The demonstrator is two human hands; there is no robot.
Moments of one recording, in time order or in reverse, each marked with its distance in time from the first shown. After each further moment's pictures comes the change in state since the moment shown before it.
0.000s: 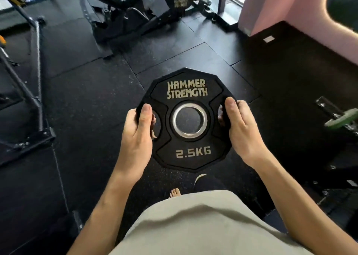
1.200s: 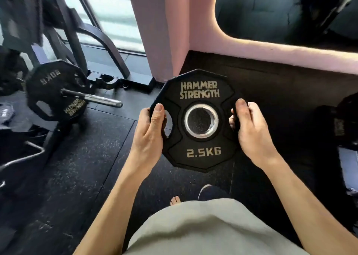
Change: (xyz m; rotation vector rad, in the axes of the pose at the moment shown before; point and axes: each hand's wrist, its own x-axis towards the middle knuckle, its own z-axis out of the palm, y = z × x) left_hand 0.806 0.184 0.523 -0.035 -0.834 0.107; right_hand 0.795 -0.056 -0.186 -0.003 0.796 0.131
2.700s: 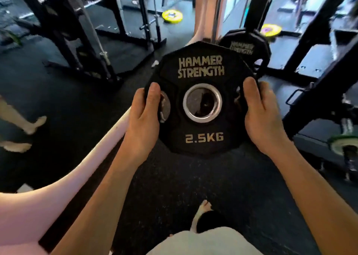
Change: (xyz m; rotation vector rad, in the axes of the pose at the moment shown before) left_hand 0.646 0.180 0.592 -0.026 -1.358 0.243; right_hand 0.569 -0.079 -0.230 -0.153 1.451 0.170
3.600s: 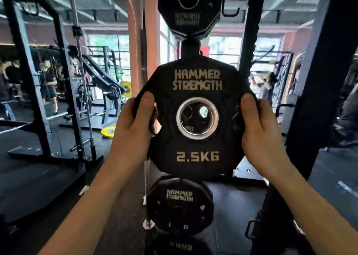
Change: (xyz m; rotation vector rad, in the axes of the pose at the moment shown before) left_hand 0.368 0.179 0.267 -0.348 -0.252 0.498; right_hand 0.377 -0.091 -0.133 -0.001 0.515 -0.405
